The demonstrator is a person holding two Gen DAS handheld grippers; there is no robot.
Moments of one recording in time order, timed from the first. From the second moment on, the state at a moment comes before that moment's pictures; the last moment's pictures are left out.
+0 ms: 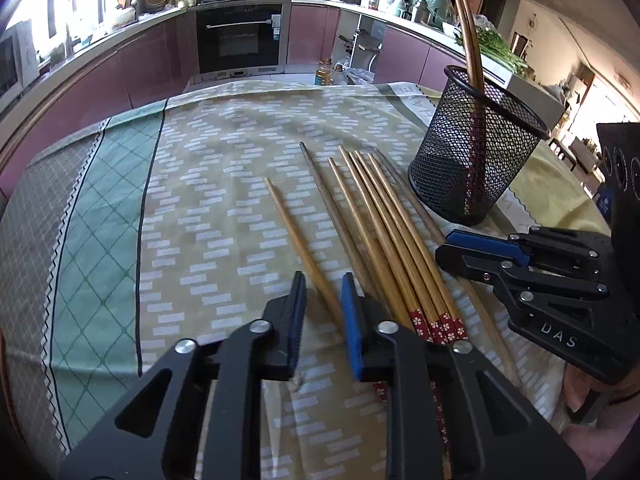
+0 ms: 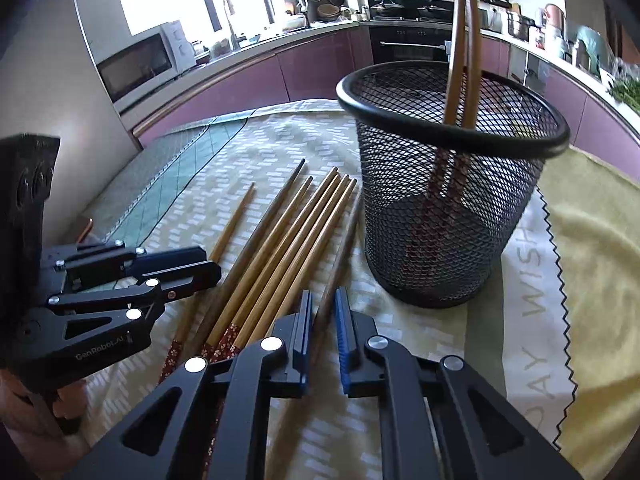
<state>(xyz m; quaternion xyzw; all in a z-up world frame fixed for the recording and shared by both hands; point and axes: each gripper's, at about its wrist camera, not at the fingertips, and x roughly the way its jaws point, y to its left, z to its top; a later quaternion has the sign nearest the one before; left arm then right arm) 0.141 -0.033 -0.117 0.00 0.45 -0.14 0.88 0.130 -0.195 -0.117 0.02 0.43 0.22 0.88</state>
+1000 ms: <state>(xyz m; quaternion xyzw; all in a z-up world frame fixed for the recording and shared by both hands) 0.134 -0.041 -0.116 0.01 0.46 -0.18 0.87 0.125 -0.189 -0.115 -0.01 0.43 0.26 0.86</state>
